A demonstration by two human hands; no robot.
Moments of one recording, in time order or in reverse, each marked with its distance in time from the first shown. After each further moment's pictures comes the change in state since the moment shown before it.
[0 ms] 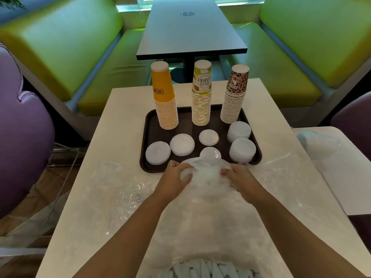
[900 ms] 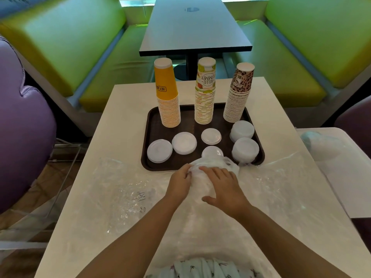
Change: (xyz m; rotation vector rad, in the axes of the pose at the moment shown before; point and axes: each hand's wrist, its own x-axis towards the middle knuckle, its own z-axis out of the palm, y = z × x) left_hand 0.007 -0.007 0.032 -0.334 0.081 -0.104; right_hand -0.026 0.007 0.038 -1.130 -0.007 -0.536
